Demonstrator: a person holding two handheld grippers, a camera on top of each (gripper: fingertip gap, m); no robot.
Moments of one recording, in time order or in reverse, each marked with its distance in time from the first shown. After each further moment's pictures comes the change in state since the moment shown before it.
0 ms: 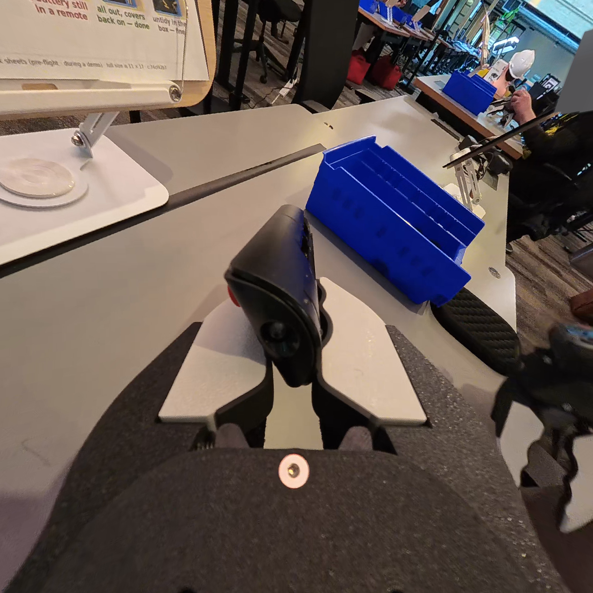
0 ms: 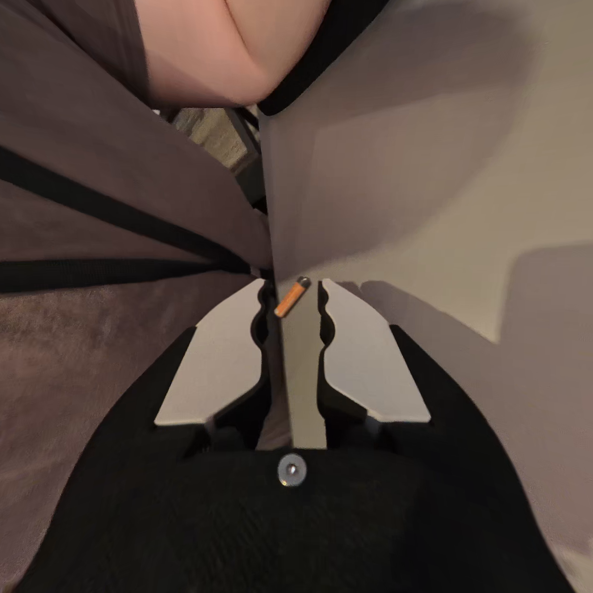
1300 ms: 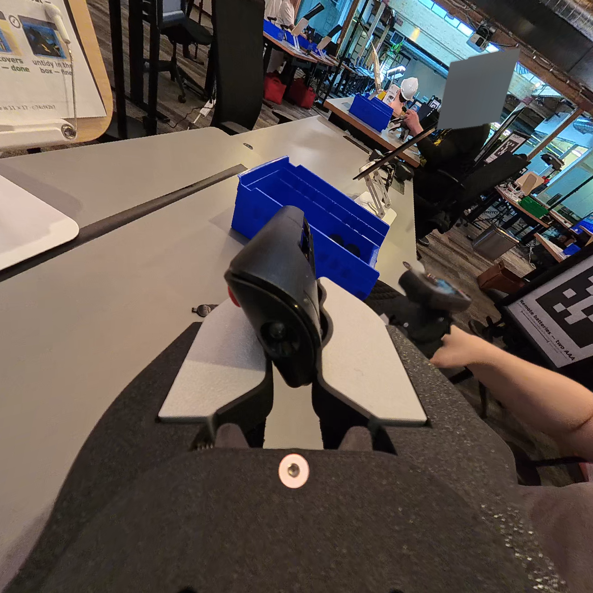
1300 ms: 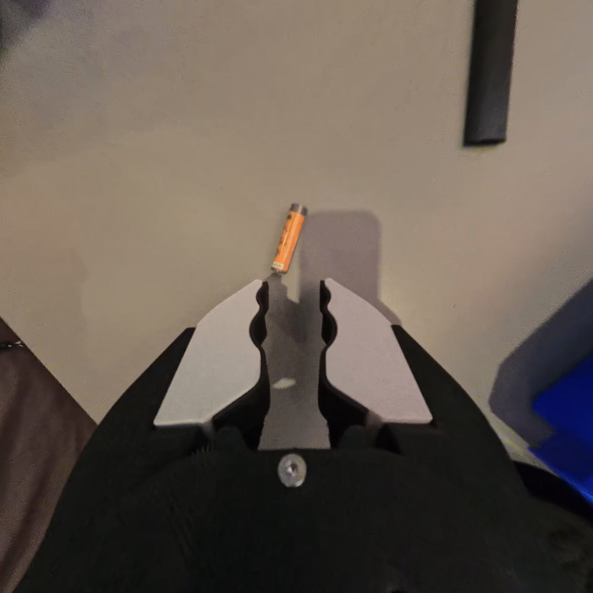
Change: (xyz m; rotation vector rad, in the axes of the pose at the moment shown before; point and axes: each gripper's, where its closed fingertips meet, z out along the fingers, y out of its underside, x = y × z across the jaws) left arm 0.058 -0.018 -0.025 0.043 0.239 0.019; right arm 0.127 0.009 -0.069 0.066 0.776 0.187
